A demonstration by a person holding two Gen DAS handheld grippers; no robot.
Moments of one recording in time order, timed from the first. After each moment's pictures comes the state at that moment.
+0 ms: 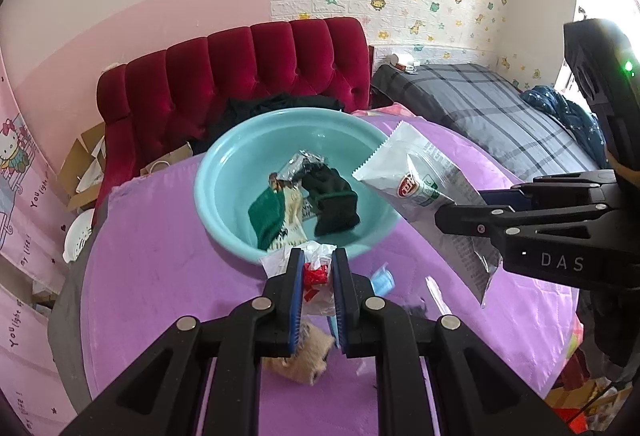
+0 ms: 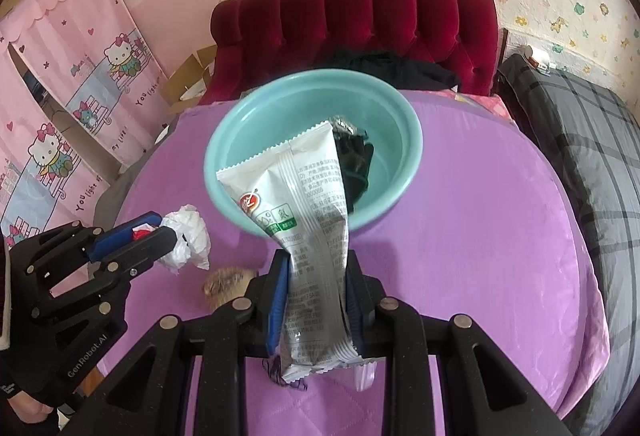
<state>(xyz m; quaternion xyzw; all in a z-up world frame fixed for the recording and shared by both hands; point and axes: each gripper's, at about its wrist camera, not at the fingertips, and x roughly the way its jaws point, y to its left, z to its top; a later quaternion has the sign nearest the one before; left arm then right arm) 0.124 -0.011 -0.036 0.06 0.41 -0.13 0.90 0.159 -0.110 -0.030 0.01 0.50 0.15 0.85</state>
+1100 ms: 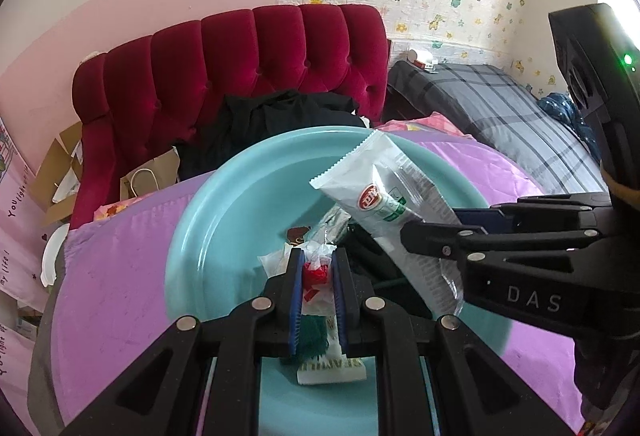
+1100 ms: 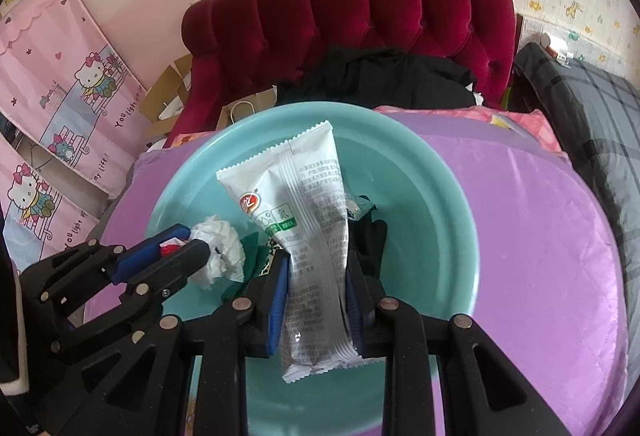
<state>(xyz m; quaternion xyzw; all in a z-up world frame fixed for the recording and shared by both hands) 0.280 0.002 -0.094 0.04 0.43 -0.13 0.89 0.331 -0.085 -0.098 0.05 0.52 0.14 0.84</state>
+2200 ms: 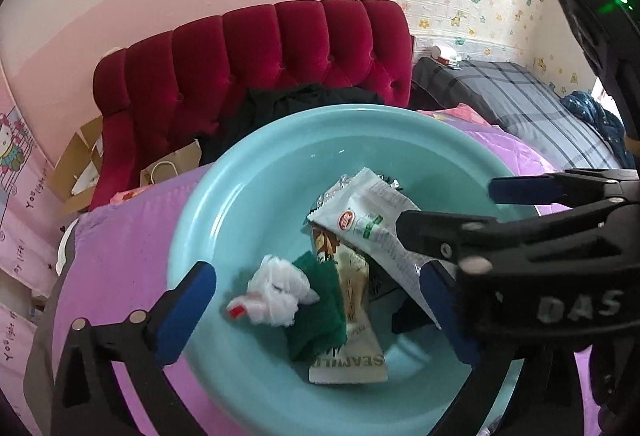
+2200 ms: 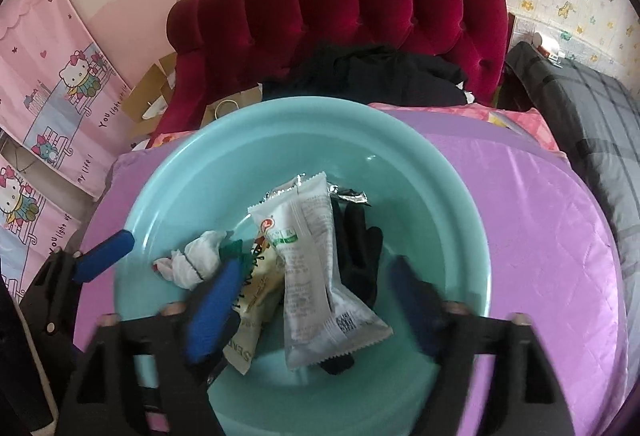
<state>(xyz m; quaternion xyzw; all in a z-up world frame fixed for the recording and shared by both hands) 0.270 0.001 -0.115 0.05 0.43 -0.09 0.90 0.342 -0.075 -0.111 0.03 0.52 0.12 0.85</state>
